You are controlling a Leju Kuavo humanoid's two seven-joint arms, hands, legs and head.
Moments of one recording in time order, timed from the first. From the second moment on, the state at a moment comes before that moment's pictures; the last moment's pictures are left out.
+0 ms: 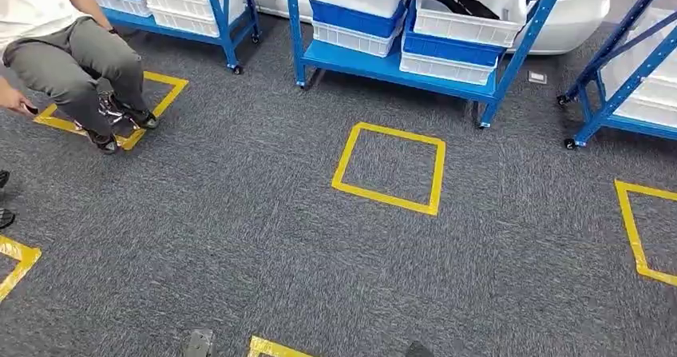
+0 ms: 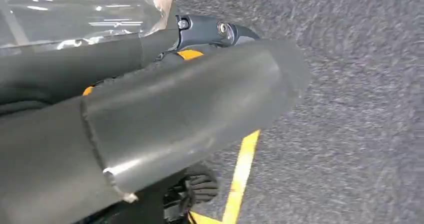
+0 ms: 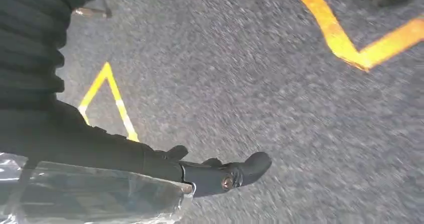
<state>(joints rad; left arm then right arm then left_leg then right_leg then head) -0.07 -0.09 -0.13 -0.16 0.12 0.21 -0.34 -0.23 -0.02 0.07 -0.19 0.90 -0.21 0.14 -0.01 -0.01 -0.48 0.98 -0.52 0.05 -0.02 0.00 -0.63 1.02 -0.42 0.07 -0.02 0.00</state>
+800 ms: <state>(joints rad) -0.07 -0.09 -0.13 -0.16 0.12 0.21 -0.34 -0.24 -0.02 0.07 -0.20 0.90 -0.21 0.14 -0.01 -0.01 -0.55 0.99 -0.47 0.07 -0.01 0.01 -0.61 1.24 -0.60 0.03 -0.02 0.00</state>
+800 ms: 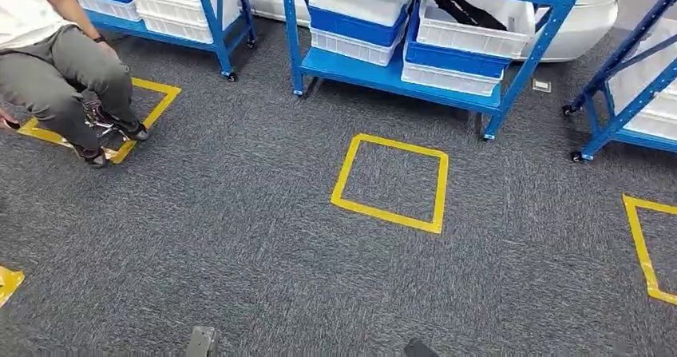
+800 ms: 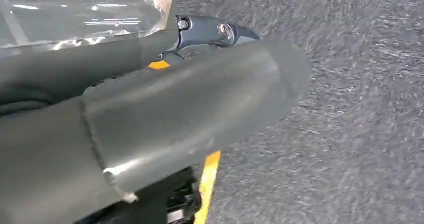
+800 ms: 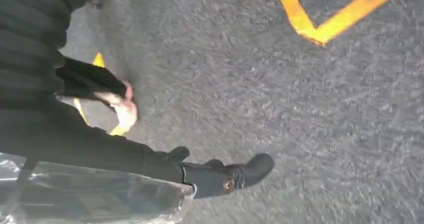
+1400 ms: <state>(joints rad) -0.07 -0.09 -0.13 -0.16 0.11 0.21 -0.33 -0.23 -0.02 0.06 -0.19 0.90 -0.21 0.14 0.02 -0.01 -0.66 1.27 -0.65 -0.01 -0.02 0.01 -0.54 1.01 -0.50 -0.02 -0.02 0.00</state>
